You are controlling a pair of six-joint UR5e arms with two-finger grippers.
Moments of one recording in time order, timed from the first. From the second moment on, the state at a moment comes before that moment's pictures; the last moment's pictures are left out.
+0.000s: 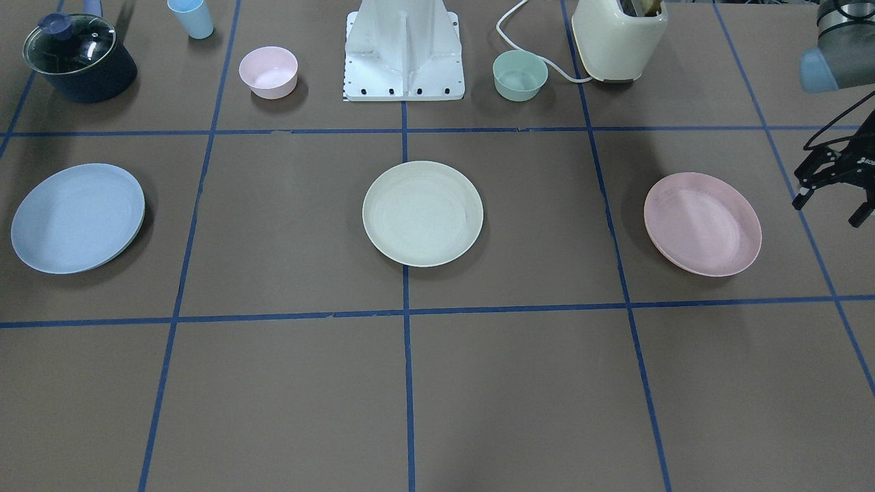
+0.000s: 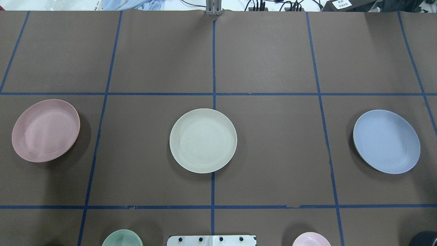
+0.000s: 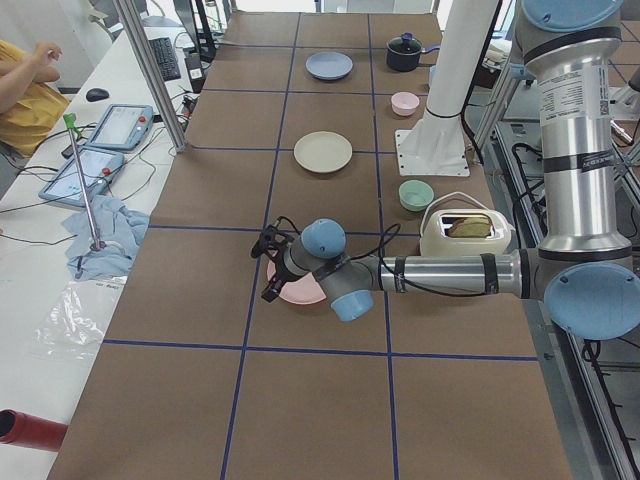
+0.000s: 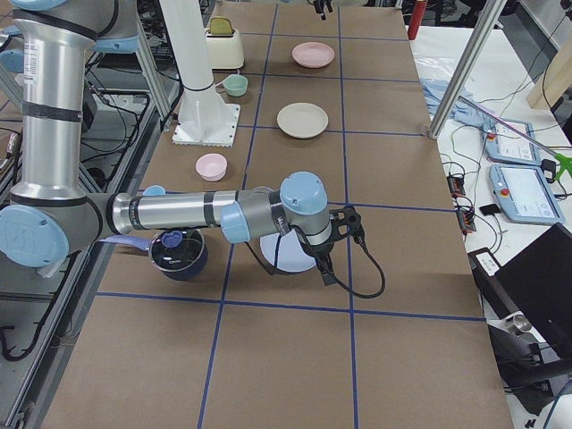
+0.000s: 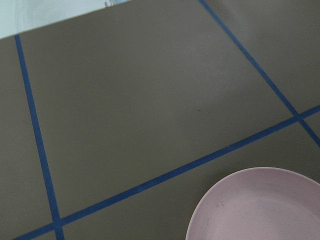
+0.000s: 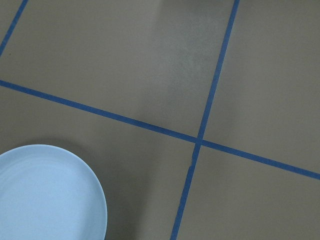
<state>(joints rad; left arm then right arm) -1.16 -1.41 -1.53 -2.76 -2.07 -0.59 1.58 -1.70 1.81 -1.37 2.35 -0.07</state>
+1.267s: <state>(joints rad) -0.89 -1.41 -1.40 -2.93 -1.81 -0.89 1.58 -1.71 1.81 -1.37 2.35 -0.06</state>
